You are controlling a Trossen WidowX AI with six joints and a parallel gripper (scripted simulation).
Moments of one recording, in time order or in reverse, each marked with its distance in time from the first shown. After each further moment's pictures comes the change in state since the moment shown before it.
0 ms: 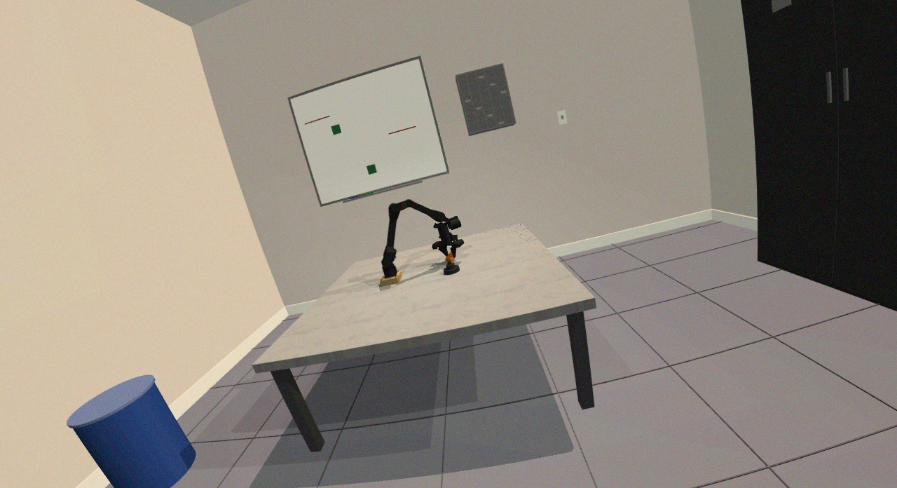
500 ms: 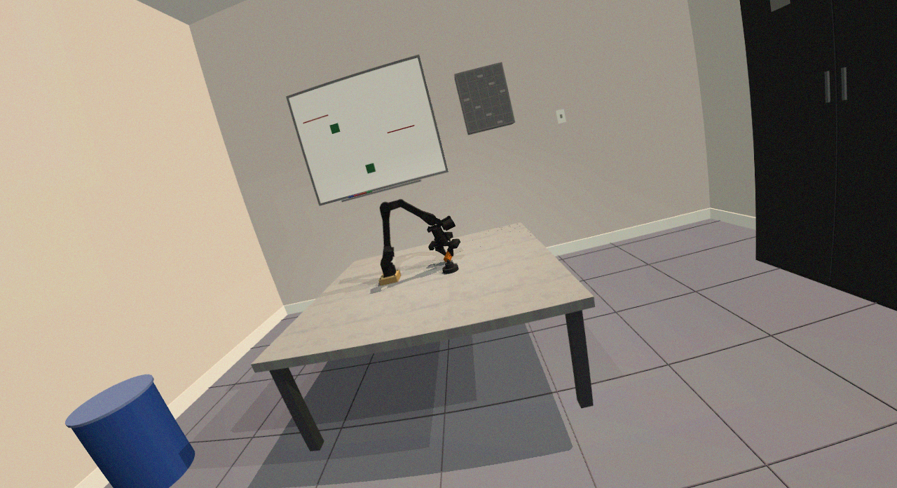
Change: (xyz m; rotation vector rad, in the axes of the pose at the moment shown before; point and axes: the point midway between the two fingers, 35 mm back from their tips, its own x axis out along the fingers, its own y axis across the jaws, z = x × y) arm -0.007 -0.001 -0.015 0.000 -0.258 0.003
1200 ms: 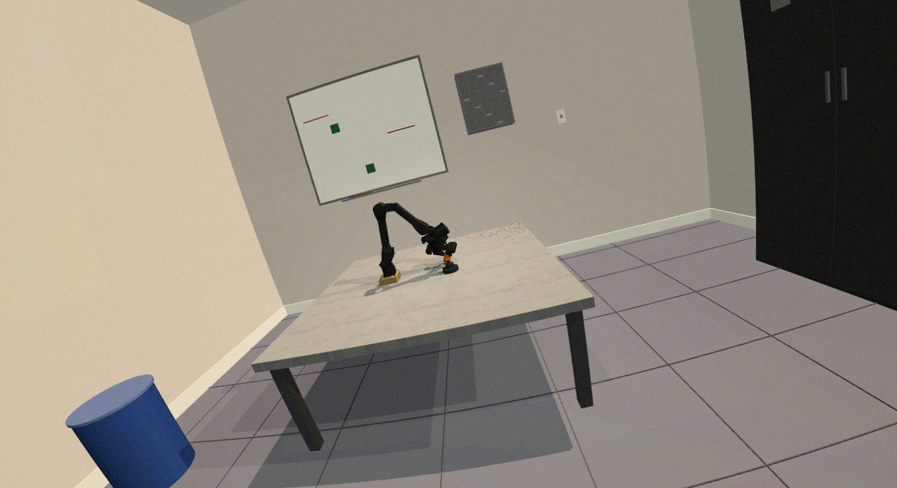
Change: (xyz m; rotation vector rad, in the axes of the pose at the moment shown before) arm -0.009 -0.001 -0.022 0.000 -0.361 0.004
